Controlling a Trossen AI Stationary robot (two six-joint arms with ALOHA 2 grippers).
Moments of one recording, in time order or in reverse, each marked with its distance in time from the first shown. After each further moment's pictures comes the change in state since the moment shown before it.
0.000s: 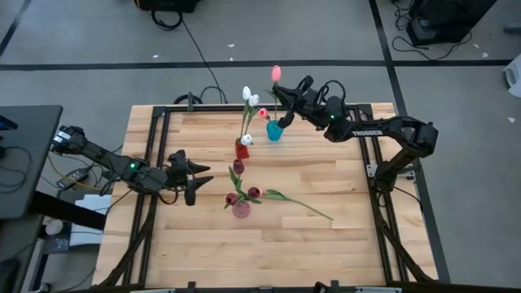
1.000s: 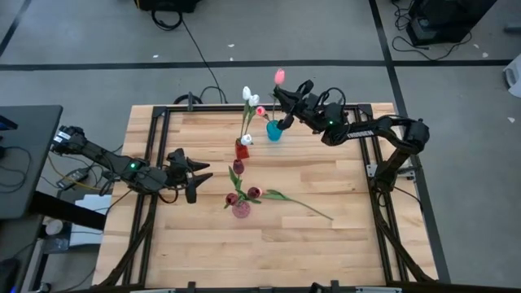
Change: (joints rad) left arm 0.003 0.000 0.000 0.023 -0.053 0.003; right arm 0.011 0.093 -0.055 0.224 0.024 0.007
